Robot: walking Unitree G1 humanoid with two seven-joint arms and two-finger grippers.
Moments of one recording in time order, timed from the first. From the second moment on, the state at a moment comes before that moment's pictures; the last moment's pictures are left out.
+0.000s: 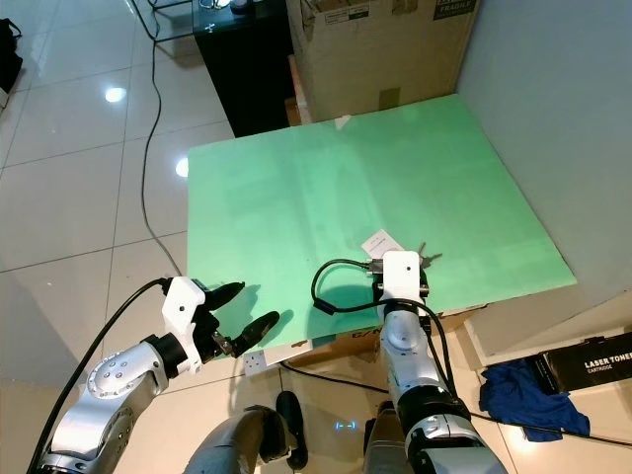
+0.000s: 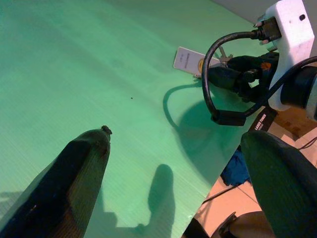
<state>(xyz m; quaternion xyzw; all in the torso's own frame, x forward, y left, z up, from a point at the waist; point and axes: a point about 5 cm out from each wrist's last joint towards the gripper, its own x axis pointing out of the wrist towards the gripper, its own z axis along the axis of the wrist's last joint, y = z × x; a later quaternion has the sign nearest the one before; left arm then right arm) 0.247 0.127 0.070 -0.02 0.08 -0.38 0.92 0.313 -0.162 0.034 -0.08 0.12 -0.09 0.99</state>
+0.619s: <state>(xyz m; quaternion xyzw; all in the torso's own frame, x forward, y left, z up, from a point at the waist) 0.251 0.126 0.072 -0.02 0.08 -0.38 0.92 0.313 -0.160 0.034 -0.07 0.12 -0.08 0.99</state>
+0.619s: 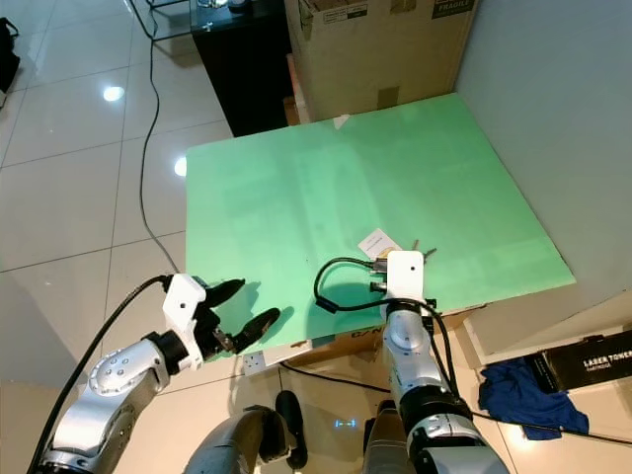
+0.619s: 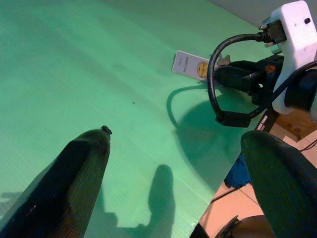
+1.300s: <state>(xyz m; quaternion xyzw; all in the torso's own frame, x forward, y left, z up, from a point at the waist) 0.282 0.103 0.082 -0.02 0.04 -0.39 0.92 0.334 -0.152 0.093 -0.12 -0.02 -0.07 0.99</state>
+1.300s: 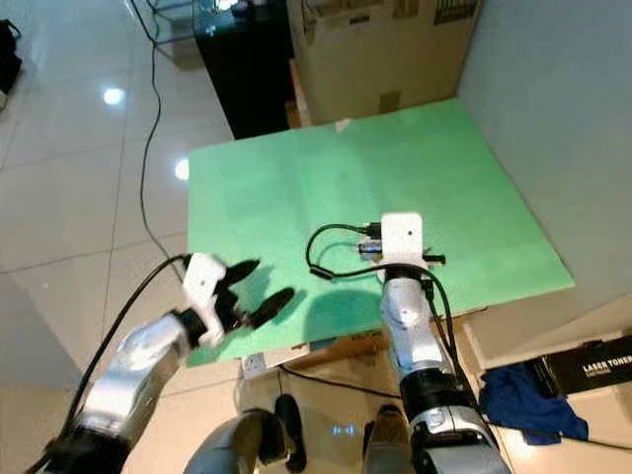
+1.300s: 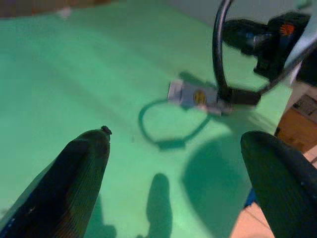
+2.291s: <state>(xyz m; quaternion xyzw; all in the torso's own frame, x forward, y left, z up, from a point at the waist) 0.279 0.111 0.066 0.00 0.05 -0.39 0.92 0.293 -0.180 0.034 -0.15 0.10 -0.09 0.98</state>
